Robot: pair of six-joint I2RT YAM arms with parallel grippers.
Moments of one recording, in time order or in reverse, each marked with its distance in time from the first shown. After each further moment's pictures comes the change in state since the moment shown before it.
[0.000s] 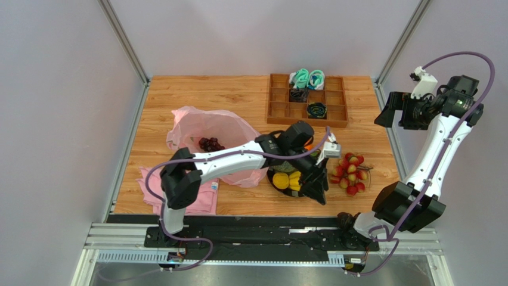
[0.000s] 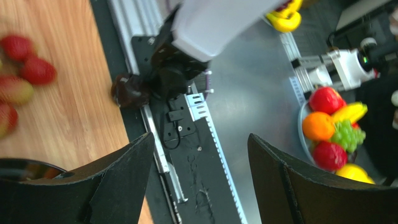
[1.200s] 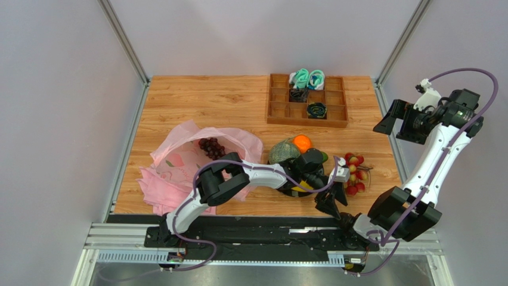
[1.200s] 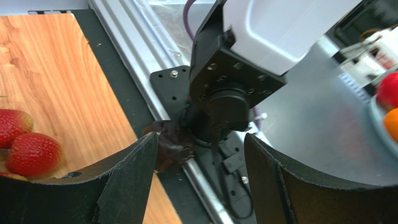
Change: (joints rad) left arm -0.110 0.394 -0.077 0.824 0.009 -0.150; right arm -0.083 -0.088 -0.156 -0.003 -0.018 0.116
